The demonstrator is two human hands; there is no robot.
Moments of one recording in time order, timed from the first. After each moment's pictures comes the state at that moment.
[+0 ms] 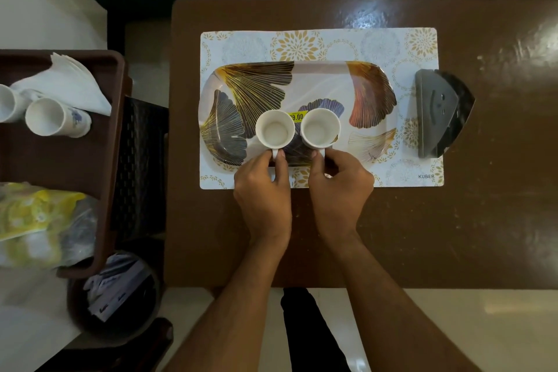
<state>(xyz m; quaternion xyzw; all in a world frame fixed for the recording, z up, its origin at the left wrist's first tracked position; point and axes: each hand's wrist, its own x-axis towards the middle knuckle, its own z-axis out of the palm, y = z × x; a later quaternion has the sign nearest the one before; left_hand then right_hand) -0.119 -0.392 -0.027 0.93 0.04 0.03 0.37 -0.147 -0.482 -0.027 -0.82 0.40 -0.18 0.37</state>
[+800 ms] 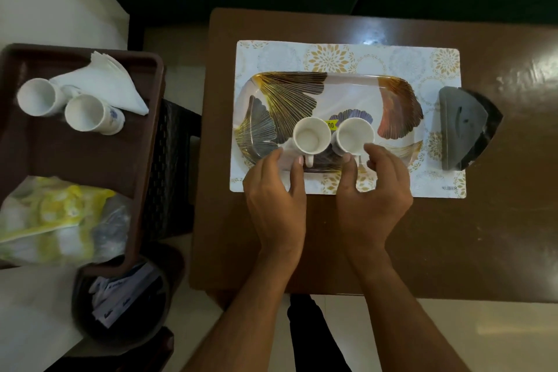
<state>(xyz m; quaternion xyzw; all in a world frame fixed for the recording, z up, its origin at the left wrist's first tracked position) -0.115 -0.357 -0.010 0.91 0.06 0.01 0.41 -0.149 -0.458 -0.006 -0.84 0.35 -0.29 0.28</state>
